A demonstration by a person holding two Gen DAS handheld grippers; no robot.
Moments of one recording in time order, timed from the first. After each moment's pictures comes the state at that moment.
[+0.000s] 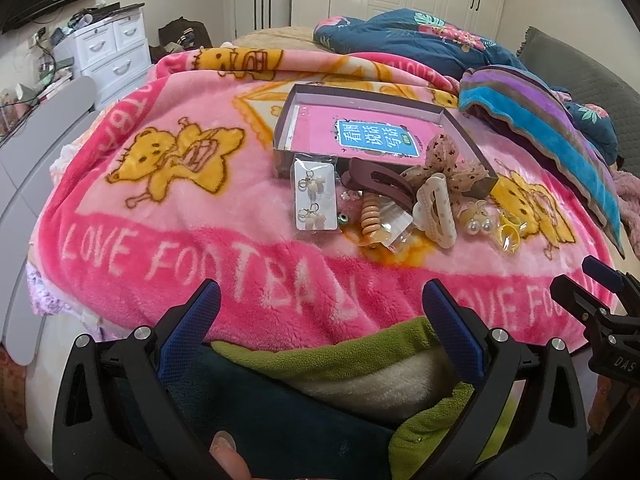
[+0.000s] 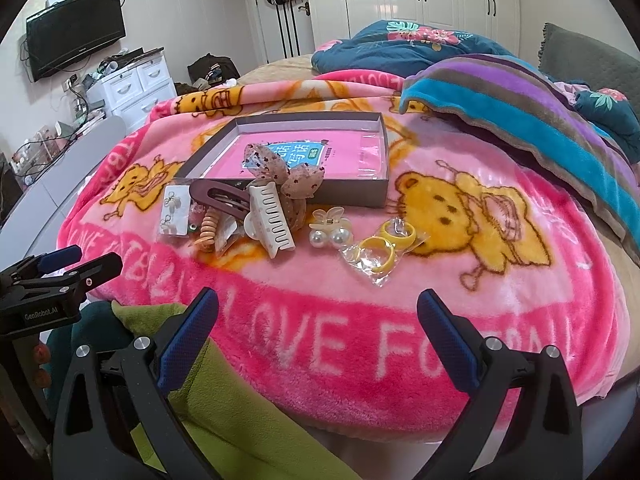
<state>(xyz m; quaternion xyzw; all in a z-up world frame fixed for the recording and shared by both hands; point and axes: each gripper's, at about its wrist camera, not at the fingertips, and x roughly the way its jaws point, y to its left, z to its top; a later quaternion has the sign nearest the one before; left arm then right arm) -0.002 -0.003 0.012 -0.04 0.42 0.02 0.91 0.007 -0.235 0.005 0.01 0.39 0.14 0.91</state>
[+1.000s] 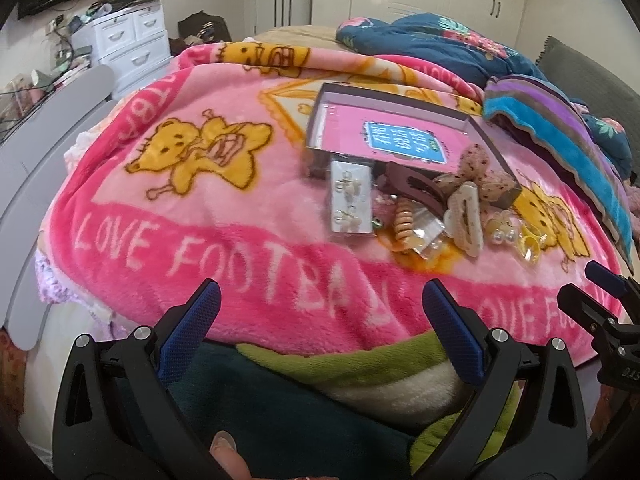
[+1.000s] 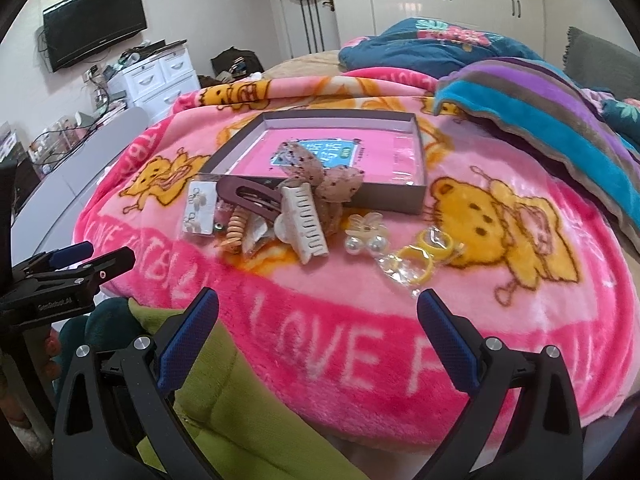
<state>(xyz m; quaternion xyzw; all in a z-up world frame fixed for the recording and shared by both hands) 0.000 0.024 0.008 -0.05 0.42 0.05 0.90 0.017 -0.213 0.004 0.00 0.39 0.19 0.90</state>
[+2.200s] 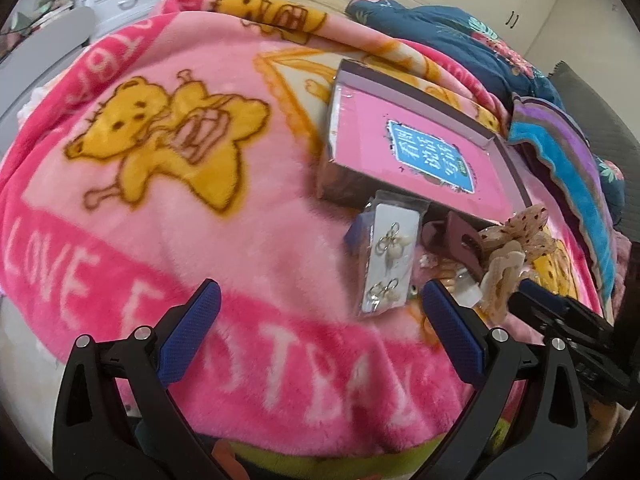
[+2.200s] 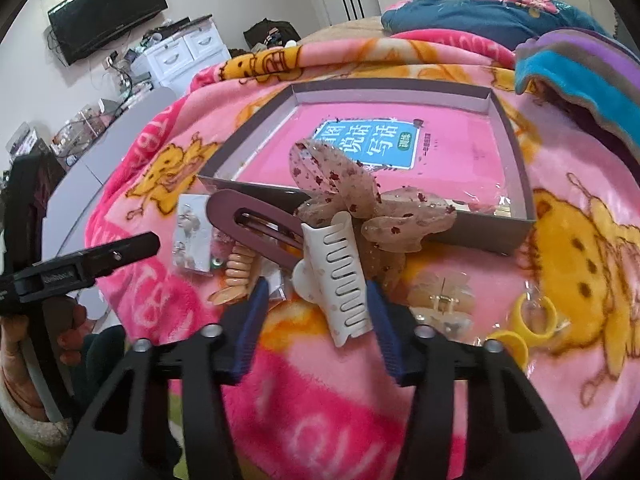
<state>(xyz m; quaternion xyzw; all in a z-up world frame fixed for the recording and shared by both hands) 0.089 0.069 -0.029 -0.15 0.47 0.01 0.87 0.122 -0.172 -0.036 0.02 0.44 0.27 0.85</state>
